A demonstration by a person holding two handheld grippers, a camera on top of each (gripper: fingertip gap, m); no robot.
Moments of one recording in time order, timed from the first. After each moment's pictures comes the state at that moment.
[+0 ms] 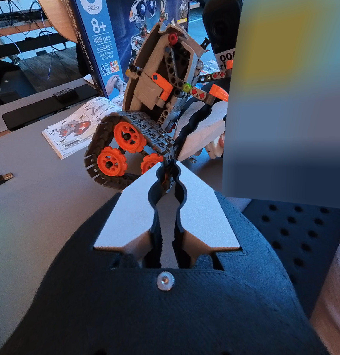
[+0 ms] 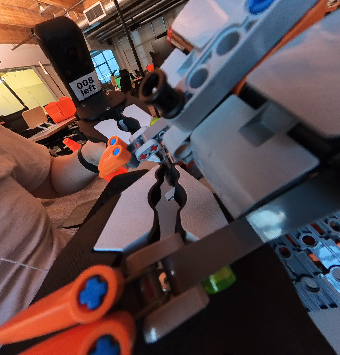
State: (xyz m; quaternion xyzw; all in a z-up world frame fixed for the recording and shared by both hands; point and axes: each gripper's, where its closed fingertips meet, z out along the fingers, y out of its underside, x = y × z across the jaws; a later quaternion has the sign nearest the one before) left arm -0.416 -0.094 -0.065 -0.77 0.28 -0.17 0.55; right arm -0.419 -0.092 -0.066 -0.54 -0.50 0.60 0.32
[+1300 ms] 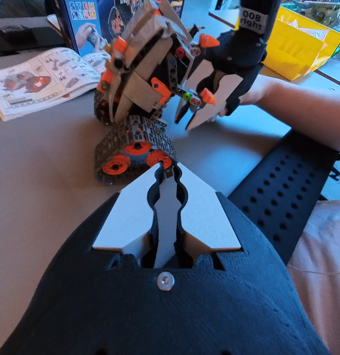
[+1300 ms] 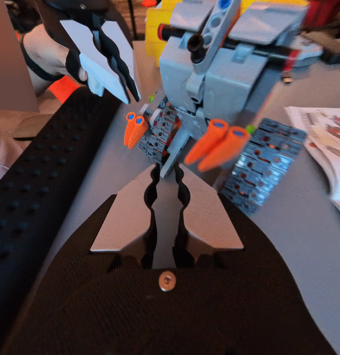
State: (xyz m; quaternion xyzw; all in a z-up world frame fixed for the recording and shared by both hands) left arm -0.393 -0.104 -0.092 -0.82 0.23 -0.24 0.47; right arm -0.335 -0.051 -0.110 -0.54 -0.65 0.43 0.33
